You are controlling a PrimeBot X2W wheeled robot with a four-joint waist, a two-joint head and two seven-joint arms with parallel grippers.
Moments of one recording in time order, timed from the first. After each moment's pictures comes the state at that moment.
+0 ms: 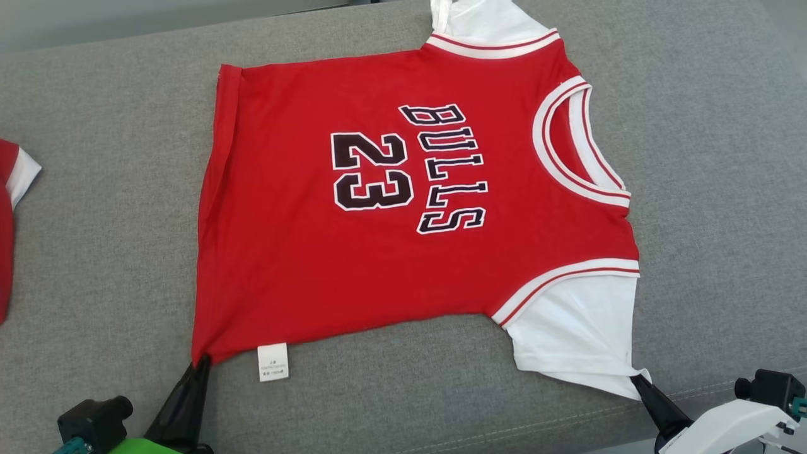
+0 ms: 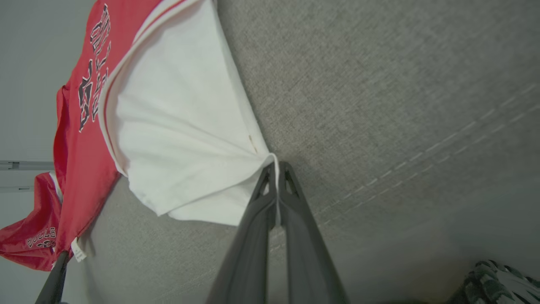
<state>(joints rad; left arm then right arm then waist) 0.08 0.32 -0.33 0.18 -0.74 -0.09 -0.26 0.27 -0.15 0.09 0.05 0.93 0.01 0.22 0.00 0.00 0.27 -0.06</state>
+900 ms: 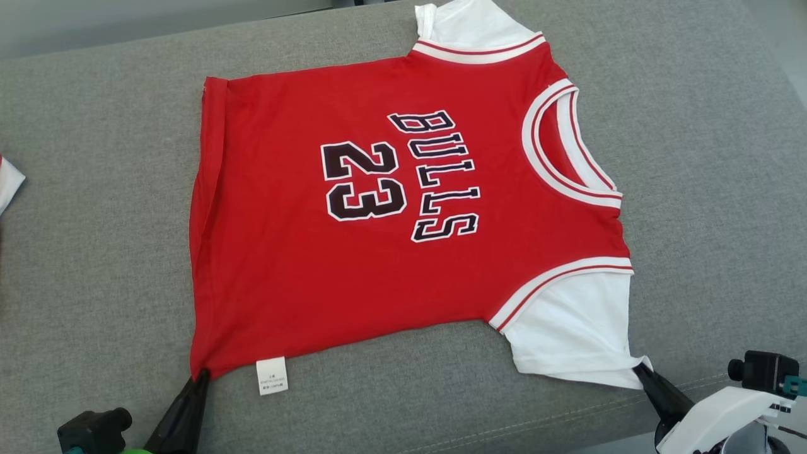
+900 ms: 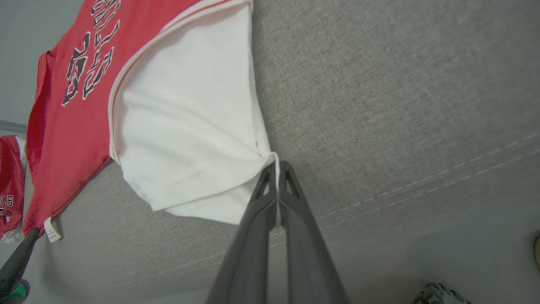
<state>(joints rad) 0.12 0.32 -0.32 0.19 -0.74 -0.12 -0.26 0.25 -0.22 0.14 0.03 0.82 0.03 0.22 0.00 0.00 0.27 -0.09</state>
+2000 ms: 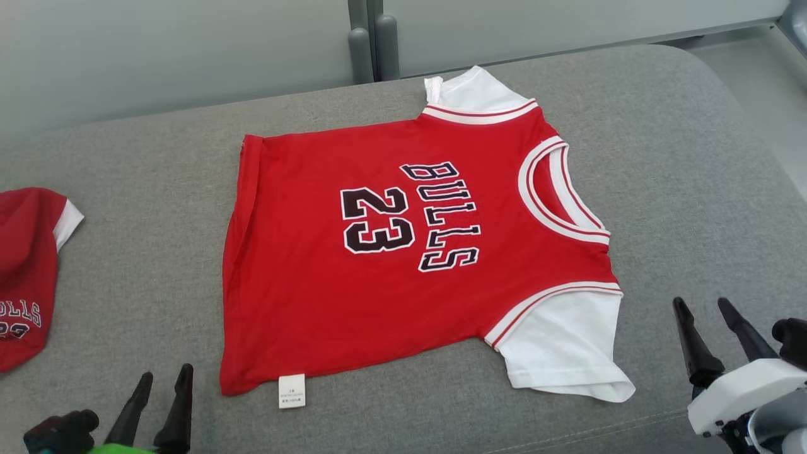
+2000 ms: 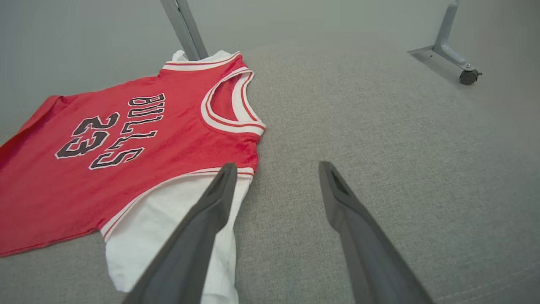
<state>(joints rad) 0.11 0.27 -0.21 0.28 -0.79 -0.11 -0.25 0.20 -0.31 0.12 -0.02 0.49 -0.06 -0.01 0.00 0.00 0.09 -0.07</state>
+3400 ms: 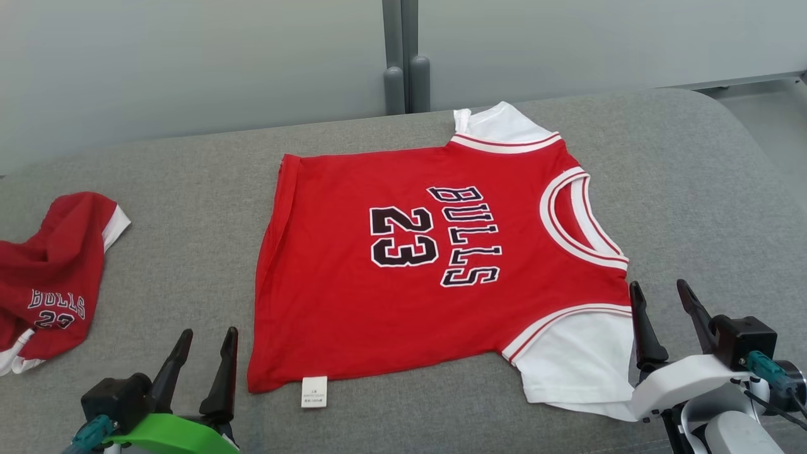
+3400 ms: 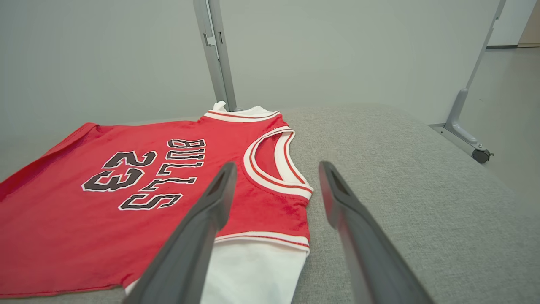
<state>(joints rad) 0.04 0.17 -0.21 0.22 -0.53 -0.10 -0.25 0.05 -0.19 0.20 0.19 0.28 -0.11 -0.24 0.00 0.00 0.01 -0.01</state>
